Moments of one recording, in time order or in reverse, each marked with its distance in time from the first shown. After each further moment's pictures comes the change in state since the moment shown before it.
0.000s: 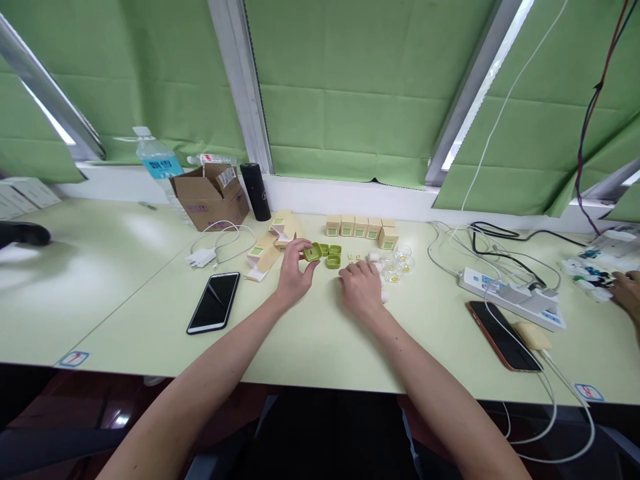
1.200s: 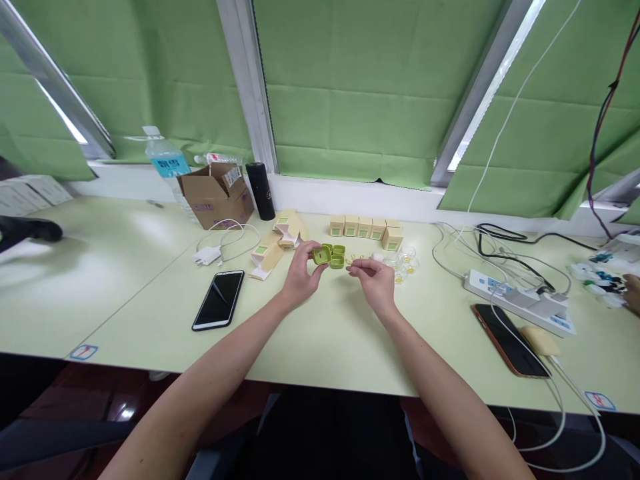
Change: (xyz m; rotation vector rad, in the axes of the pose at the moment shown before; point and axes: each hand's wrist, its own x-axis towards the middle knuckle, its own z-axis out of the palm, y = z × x) left_hand -0.003 0.006 0.002 -0.041 -0.069 0.014; right_hand 0.006 0.009 0.001 1.322 0.361 0.475
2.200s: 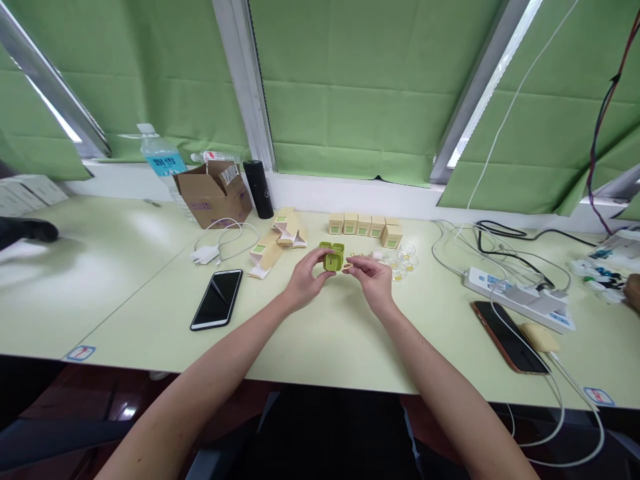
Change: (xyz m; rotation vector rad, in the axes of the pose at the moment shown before) left_hand -0.004 0.006 0.006 -0.171 -0.168 -0.080; right_hand 0.000 0.005 0.002 0.215 -0.091 -0.107
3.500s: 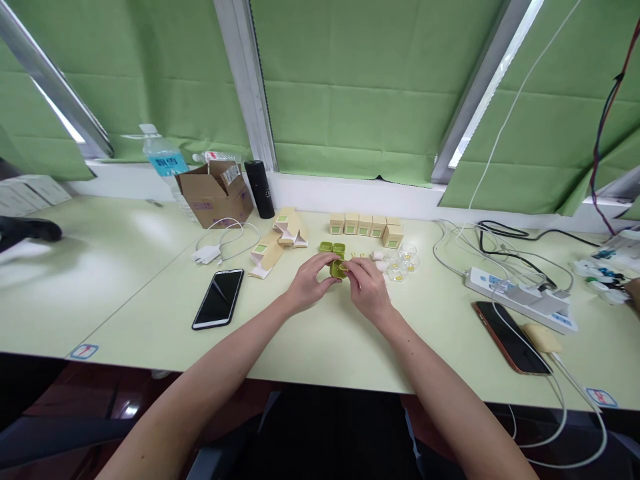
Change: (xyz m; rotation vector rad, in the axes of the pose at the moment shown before) left_hand -0.002 0.007 0.000 0.075 -0.020 0.146; right_hand -0.006 -0.001 -0.002 -0.825 -0.111 -0.908
